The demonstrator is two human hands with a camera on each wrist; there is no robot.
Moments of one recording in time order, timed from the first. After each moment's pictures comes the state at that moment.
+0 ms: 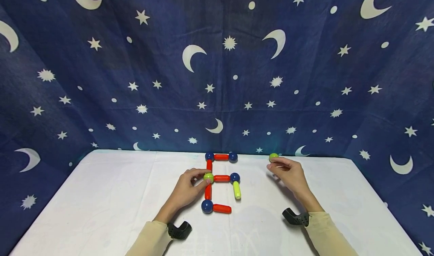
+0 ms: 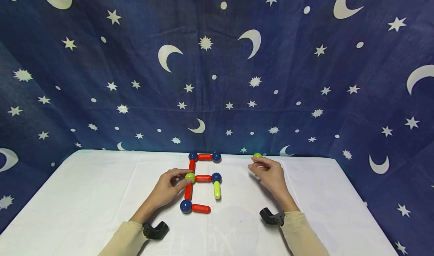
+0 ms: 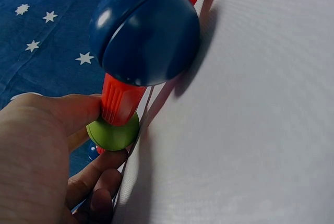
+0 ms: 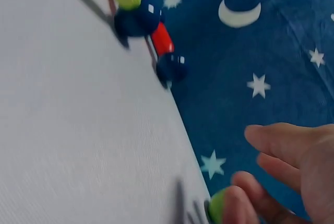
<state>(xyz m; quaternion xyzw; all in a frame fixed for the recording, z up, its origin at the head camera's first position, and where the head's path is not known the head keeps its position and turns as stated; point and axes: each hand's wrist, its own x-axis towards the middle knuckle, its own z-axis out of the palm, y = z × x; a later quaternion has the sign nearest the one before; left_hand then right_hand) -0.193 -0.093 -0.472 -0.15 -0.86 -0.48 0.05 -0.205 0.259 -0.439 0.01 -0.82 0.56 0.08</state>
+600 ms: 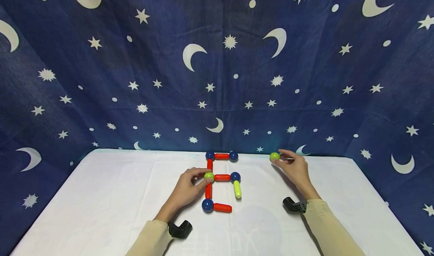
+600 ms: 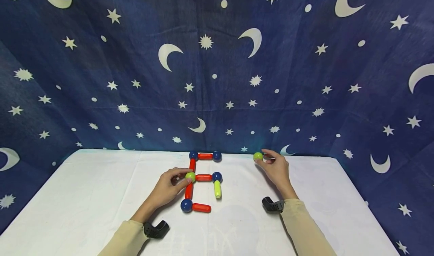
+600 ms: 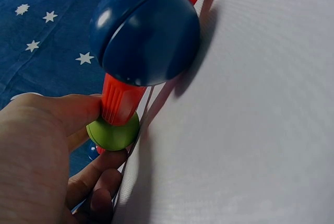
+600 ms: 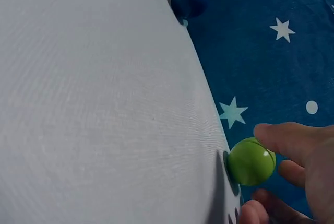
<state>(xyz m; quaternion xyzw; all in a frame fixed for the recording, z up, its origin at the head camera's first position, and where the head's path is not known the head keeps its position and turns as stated) -0.194 -0.093 -0.473 -0.15 -0.86 -0.49 0.05 -0.234 0.278 -0.451 -0.04 -0.90 0.42 0.15</state>
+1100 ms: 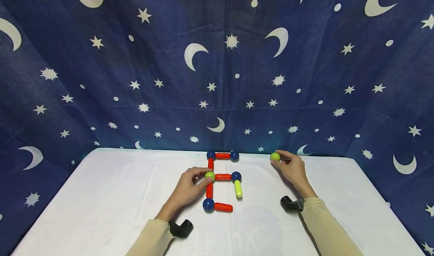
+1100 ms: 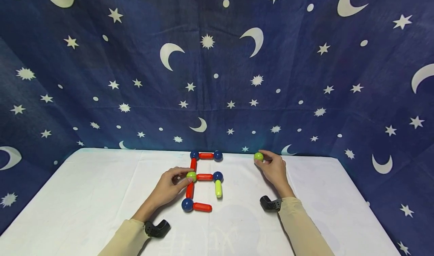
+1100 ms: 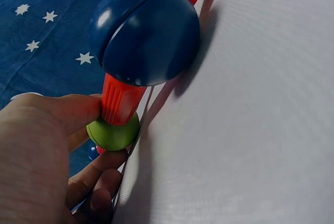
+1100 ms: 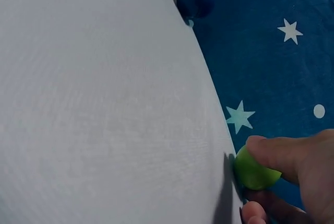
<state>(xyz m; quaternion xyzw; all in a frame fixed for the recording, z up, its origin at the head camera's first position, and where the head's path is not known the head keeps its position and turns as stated) -0.193 -0.094 -0.471 -0.15 -0.86 -0.49 0.05 -0.239 0.269 -0.456 -0.03 -0.91 0.39 0.14</state>
